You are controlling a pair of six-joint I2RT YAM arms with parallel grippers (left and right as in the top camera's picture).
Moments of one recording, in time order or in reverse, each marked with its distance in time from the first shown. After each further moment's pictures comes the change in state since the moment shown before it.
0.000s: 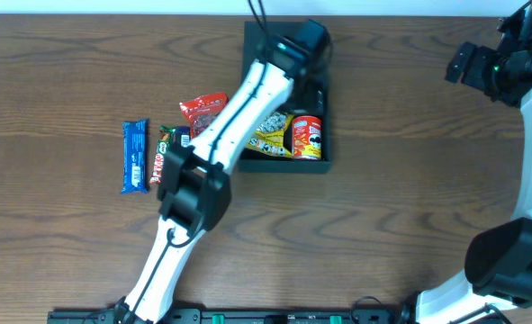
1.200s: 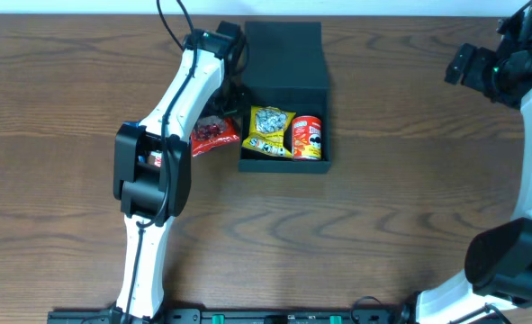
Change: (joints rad) left arm 0.262 -0.064 -0.313 -0.029 -0.061 -0.061; right arm 0.000 0.000 0.000 -0.015 0.000 0.000
